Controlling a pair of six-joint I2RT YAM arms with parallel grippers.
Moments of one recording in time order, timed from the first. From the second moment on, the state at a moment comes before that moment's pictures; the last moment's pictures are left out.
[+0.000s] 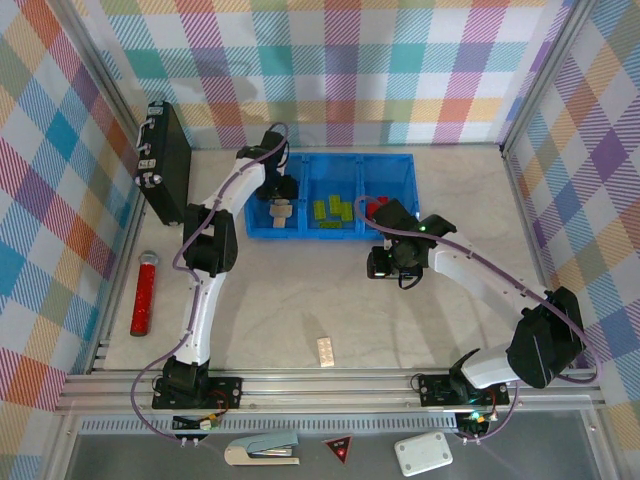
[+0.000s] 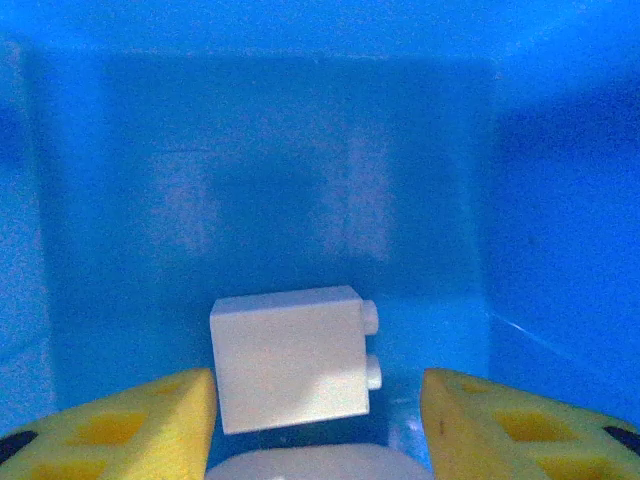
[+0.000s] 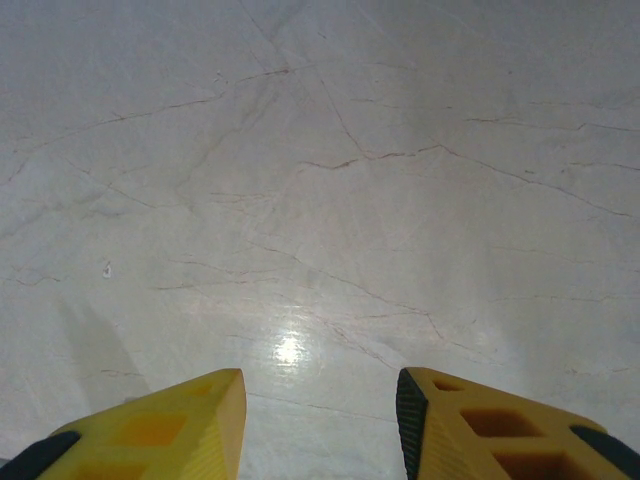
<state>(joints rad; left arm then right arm) -0.28 2.48 2.29 -1.00 0.03 -0.28 0.64 1.41 1.15 -1.00 -0.02 0.58</state>
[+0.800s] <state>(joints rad) -0.28 2.04 1.86 -1.00 0.08 -0.29 0.69 1.43 1.16 -1.00 -0.02 0.59</state>
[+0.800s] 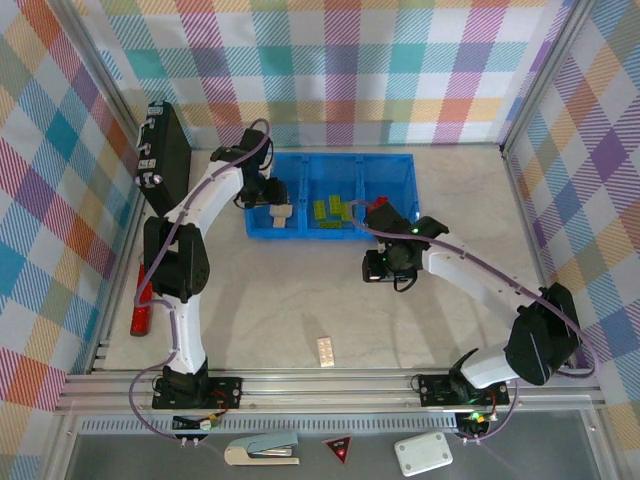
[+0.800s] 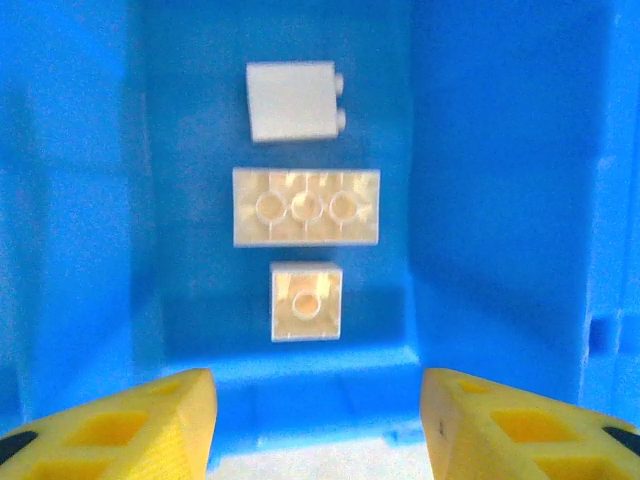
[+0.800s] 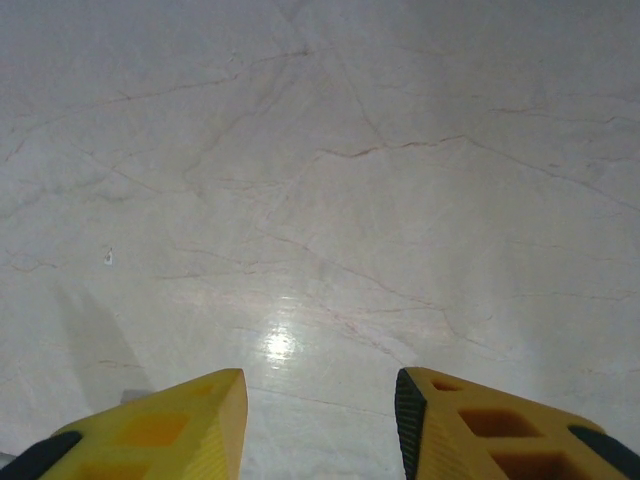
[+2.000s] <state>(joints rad) -0.20 1.66 1.37 -0.99 0.00 -0.16 1.13 1.89 1.34 -1.01 -0.18 0.80</state>
